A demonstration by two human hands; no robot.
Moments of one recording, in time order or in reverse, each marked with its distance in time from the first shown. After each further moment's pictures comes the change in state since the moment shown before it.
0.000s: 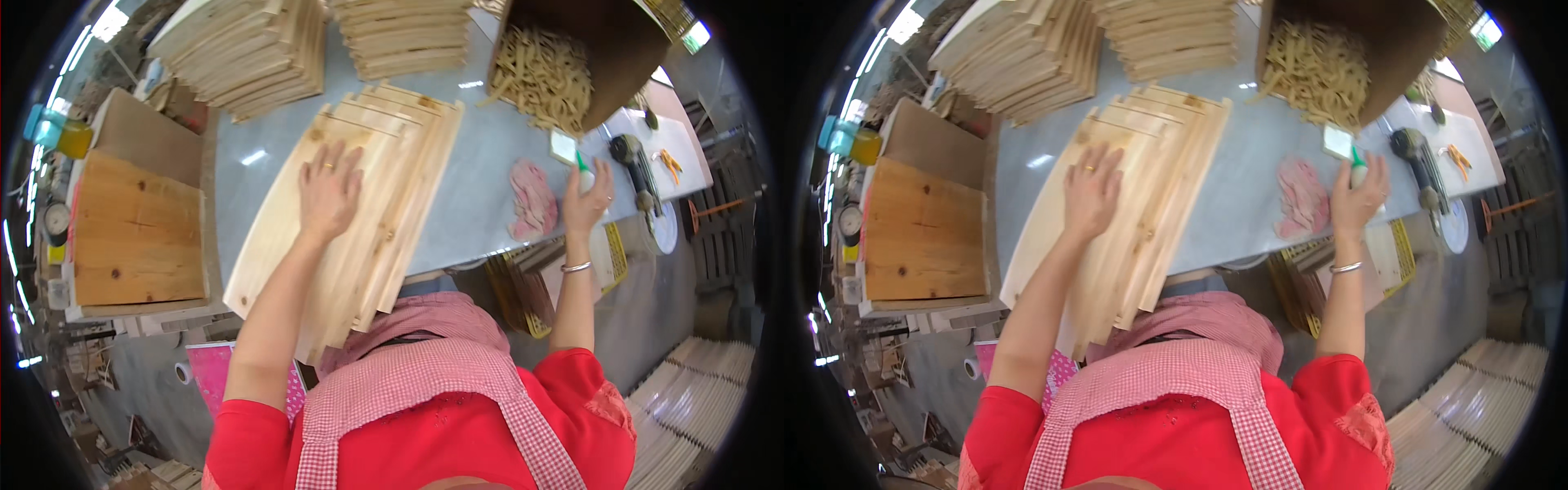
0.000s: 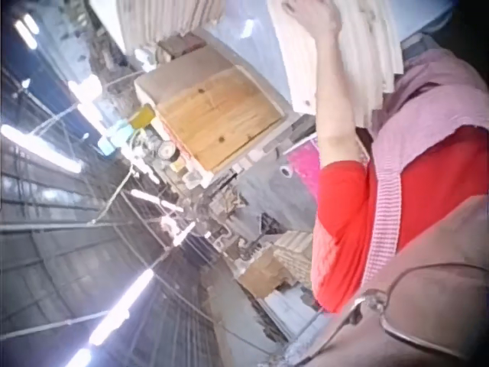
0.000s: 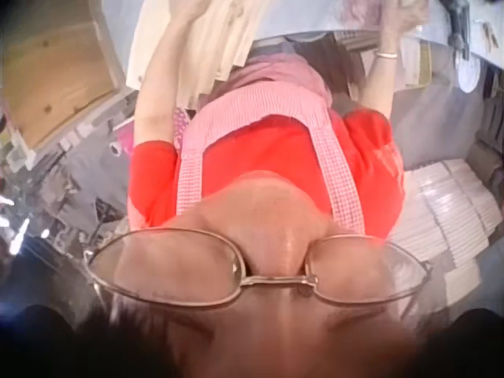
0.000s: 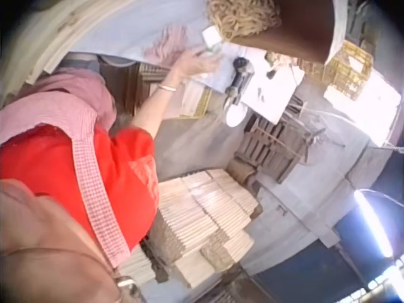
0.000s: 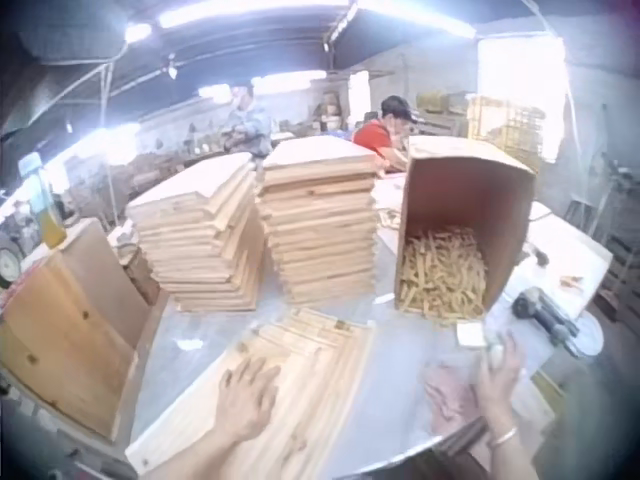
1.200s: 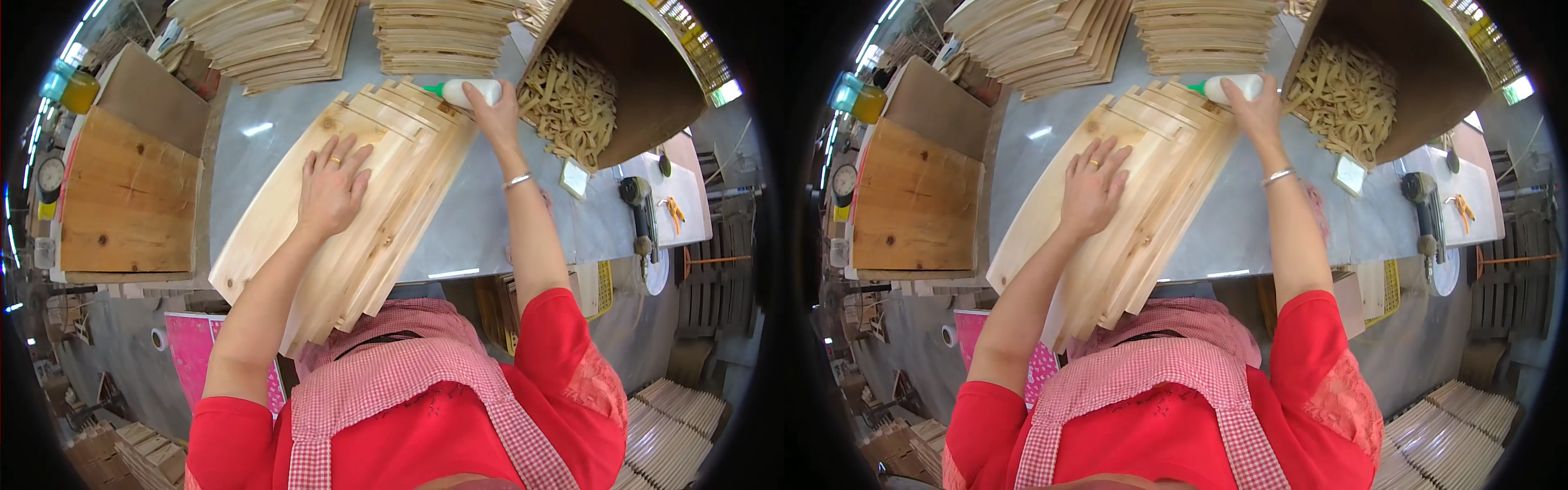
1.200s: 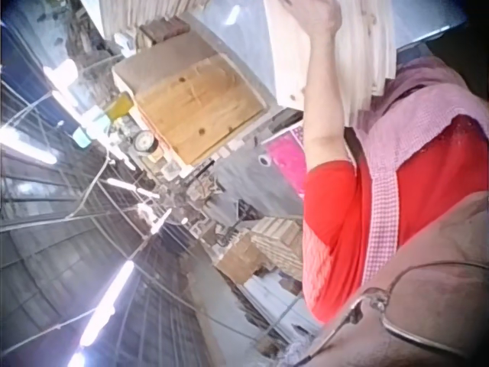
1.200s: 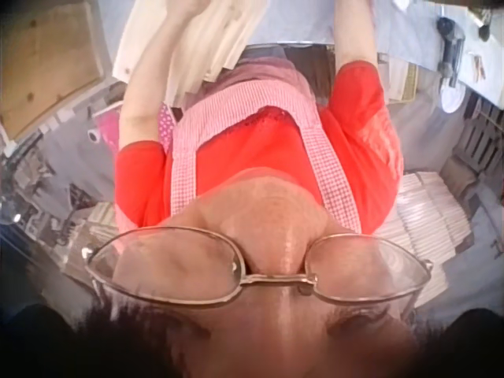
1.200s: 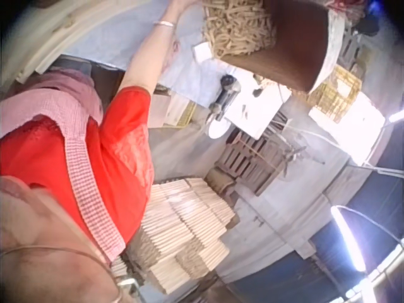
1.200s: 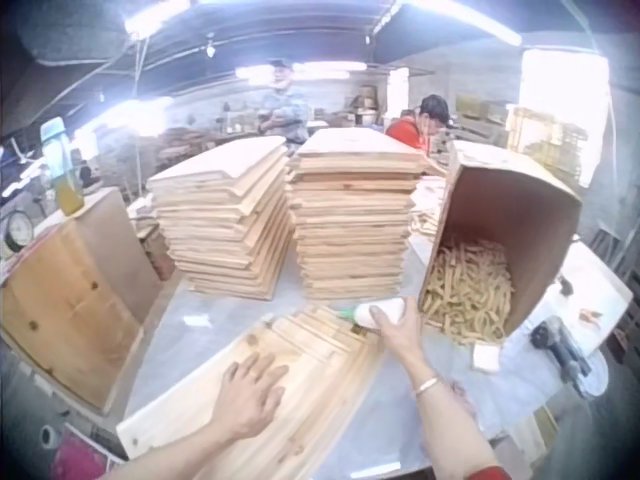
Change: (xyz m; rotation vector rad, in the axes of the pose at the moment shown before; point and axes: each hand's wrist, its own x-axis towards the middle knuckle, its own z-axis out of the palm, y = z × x) left_hand 0.002 0.008 -0.005 -0.047 -0.015 -0.032; right_hand 0.064 -0.170 0.159 0.832 -0.483 0.261
